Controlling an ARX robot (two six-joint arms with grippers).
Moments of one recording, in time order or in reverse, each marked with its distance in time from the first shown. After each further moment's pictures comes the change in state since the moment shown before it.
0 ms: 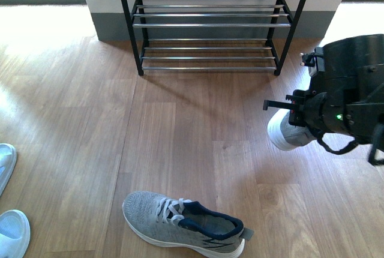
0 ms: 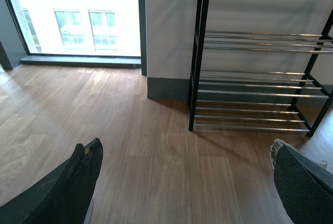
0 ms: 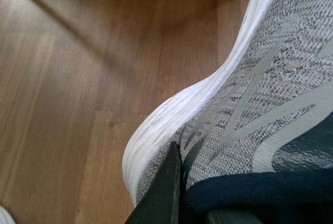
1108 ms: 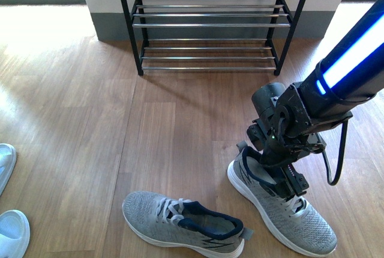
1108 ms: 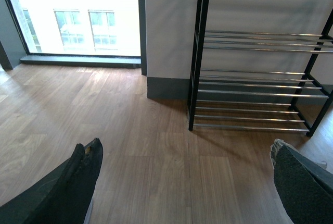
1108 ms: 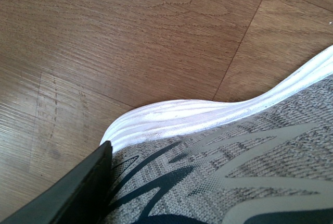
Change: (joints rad) left arm 0.000 0.000 0.000 0.000 0.000 0.000; right arm 0.092 0.591 0.789 -0.893 0.089 1.435
